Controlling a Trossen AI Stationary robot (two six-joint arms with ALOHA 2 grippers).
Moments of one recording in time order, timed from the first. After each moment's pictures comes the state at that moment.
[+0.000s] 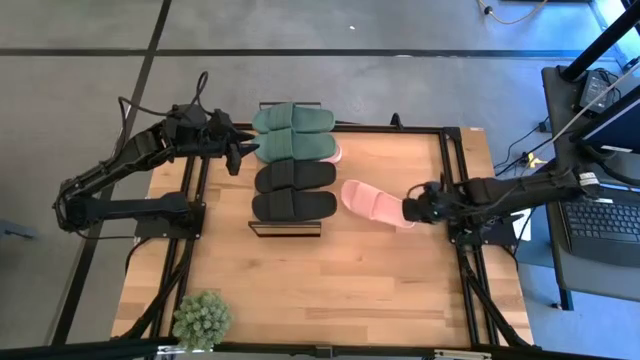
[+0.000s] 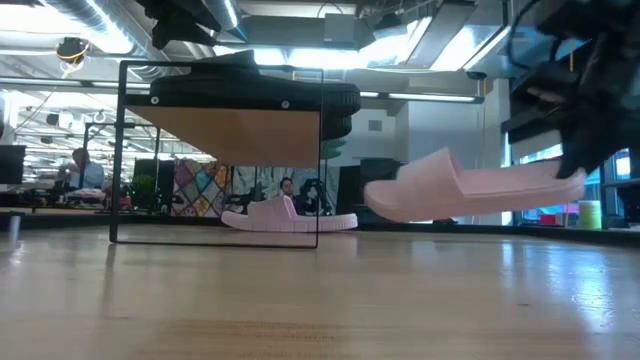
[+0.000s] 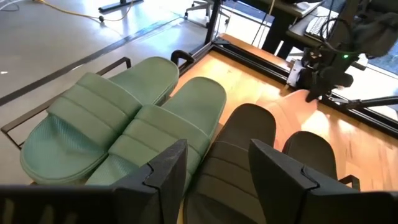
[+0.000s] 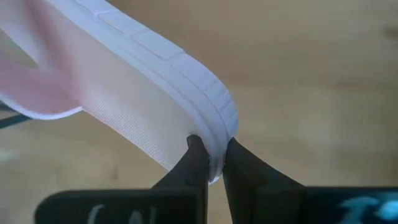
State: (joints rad) left arm 0.55 0.82 1.02 -0.63 0.10 -0.18; right arm 0.12 0.82 0.55 -0.88 0.11 1.67
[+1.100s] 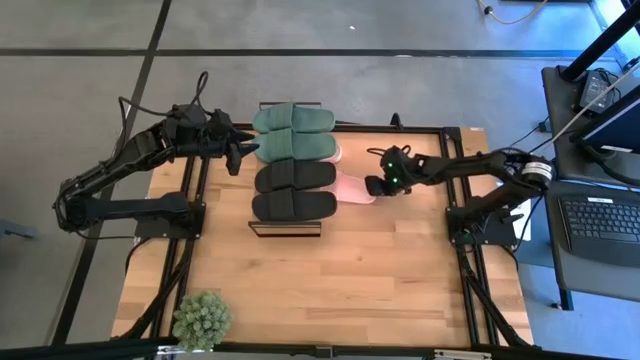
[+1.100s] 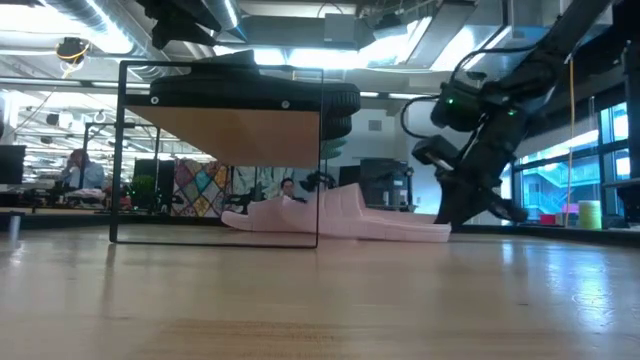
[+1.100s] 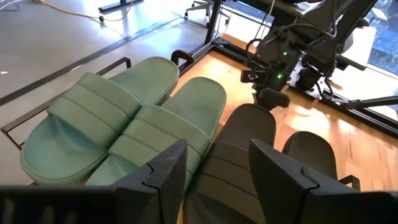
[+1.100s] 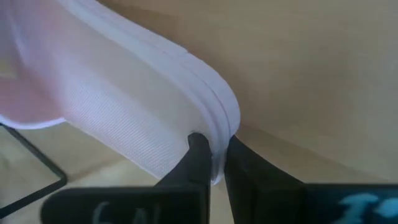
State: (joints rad) left arm 0.55 0.82 1.02 -0.63 0.10 -0.18; right arm -0.47 1.49 0.56 -0.08 -0.25 0.93
